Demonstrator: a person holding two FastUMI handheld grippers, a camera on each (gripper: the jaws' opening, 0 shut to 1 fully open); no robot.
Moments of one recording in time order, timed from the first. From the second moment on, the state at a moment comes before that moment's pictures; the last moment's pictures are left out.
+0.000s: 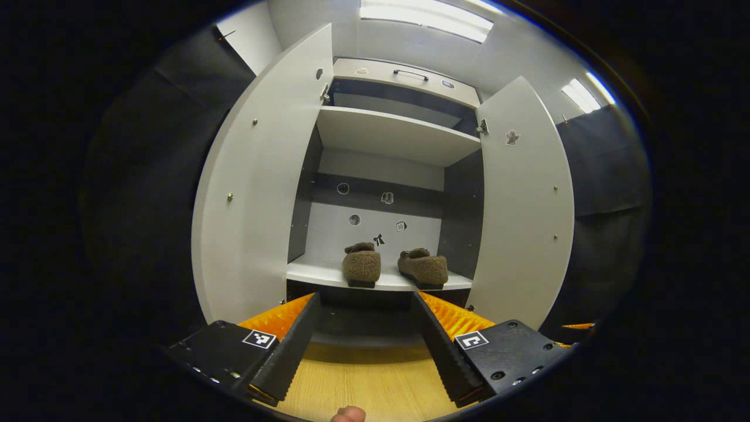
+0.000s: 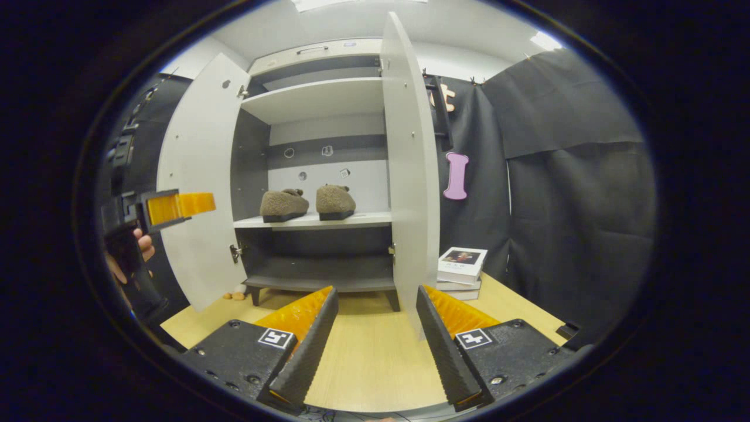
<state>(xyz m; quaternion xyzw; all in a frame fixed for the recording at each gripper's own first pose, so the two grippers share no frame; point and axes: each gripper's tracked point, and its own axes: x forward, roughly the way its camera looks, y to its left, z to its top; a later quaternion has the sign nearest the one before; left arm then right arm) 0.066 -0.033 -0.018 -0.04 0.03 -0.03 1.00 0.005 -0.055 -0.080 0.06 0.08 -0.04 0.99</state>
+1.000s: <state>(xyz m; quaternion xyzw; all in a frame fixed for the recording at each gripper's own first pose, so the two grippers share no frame) 0.006 -0.031 -0.064 -0.04 0.06 0.00 1.00 0.007 -0.078 0.000 0.08 0.04 0.01 1.00</state>
